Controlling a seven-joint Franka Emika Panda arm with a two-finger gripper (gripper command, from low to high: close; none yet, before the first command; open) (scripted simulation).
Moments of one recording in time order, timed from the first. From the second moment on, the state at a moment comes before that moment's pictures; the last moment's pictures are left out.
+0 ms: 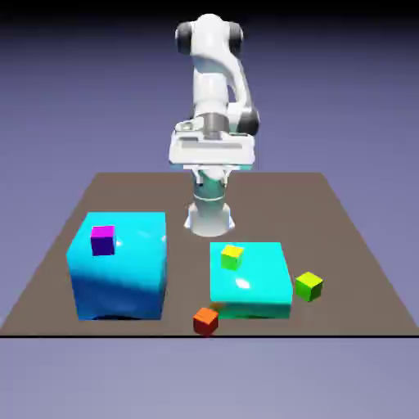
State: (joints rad) arm 0.00 -0.53 0.01 -2.78 0.00 3.01 0.77
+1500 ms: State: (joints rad) arm -0.14 0.43 0.09 -2.09 -0.02 2.40 1.23
